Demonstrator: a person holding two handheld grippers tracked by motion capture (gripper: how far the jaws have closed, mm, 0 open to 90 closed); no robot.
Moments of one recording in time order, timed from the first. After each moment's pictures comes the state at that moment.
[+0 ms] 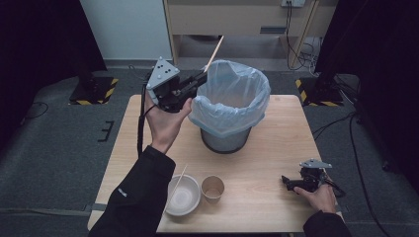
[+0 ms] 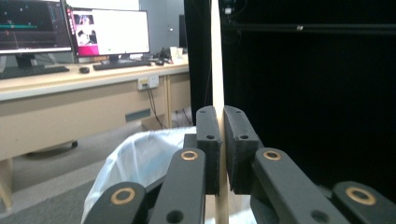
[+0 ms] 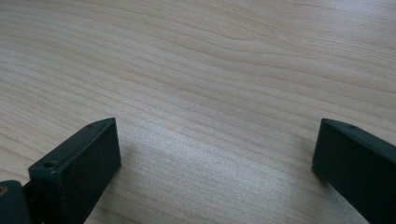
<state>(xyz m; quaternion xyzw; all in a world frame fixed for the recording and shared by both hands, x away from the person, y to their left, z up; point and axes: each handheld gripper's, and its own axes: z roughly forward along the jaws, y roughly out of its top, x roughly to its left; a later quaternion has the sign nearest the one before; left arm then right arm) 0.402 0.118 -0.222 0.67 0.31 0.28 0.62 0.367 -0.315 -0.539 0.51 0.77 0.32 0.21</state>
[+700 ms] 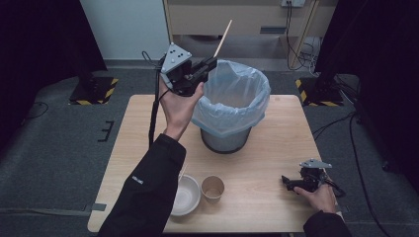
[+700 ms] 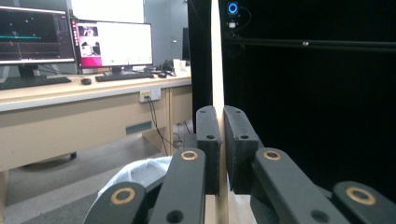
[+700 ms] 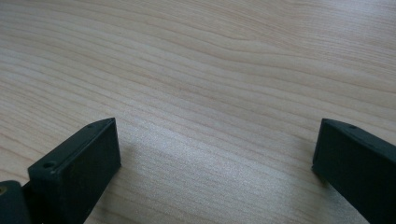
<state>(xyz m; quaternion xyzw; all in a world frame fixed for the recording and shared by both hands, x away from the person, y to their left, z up) 0.436 0.095 -0.218 0.65 0.31 0.29 0.64 0.367 -0.315 -0.539 0.51 0.77 0.32 0.21</state>
